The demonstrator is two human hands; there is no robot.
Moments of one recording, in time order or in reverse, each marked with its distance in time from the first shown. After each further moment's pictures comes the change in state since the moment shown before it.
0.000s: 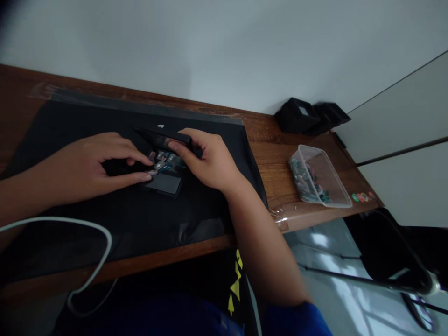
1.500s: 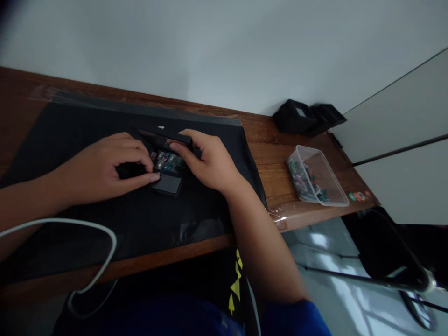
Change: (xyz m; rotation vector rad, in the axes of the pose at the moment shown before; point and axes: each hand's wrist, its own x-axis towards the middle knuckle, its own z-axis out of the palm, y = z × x) left_hand 0.010 -0.005 0.013 -0.021 0.034 0.274; right_hand -0.001 -0.003 -0.001 -0.030 0.012 -0.002
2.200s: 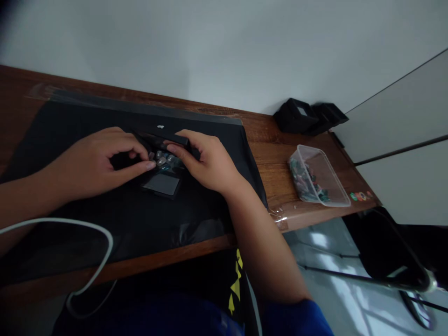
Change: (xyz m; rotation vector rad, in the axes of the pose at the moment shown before) left_hand 0.000 0.000 -0.004 0.066 0.056 -0.175; right_hand -0.001 -0.004 -0.001 -0.021 -0.049 0.029
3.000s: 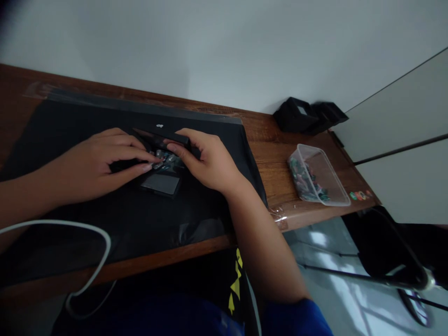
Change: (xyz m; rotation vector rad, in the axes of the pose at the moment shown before) left_hand -0.001 0.000 -0.003 0.001 -0.083 0.110; right_hand 0.000 0.001 -0.001 0.004 0.006 0.027
